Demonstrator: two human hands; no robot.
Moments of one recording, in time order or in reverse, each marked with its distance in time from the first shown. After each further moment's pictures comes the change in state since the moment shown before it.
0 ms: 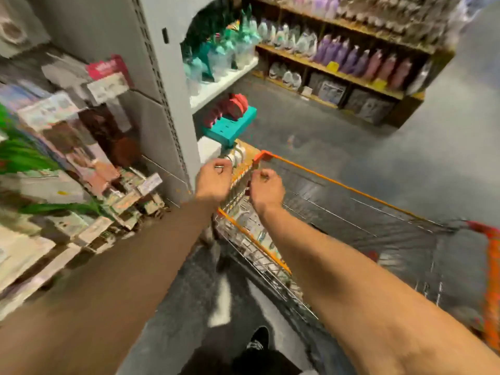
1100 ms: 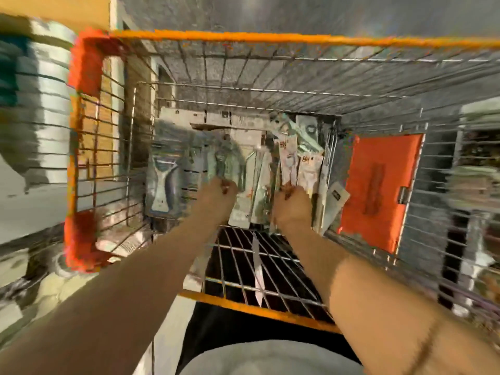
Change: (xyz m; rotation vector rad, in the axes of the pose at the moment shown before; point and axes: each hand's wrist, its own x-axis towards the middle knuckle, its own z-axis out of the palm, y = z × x) left_hand 0.120 -0.263 0.290 0.801 -0.856 -0.369; right_hand 0.166 0.362 -0.025 -0.267 0.180 0.866
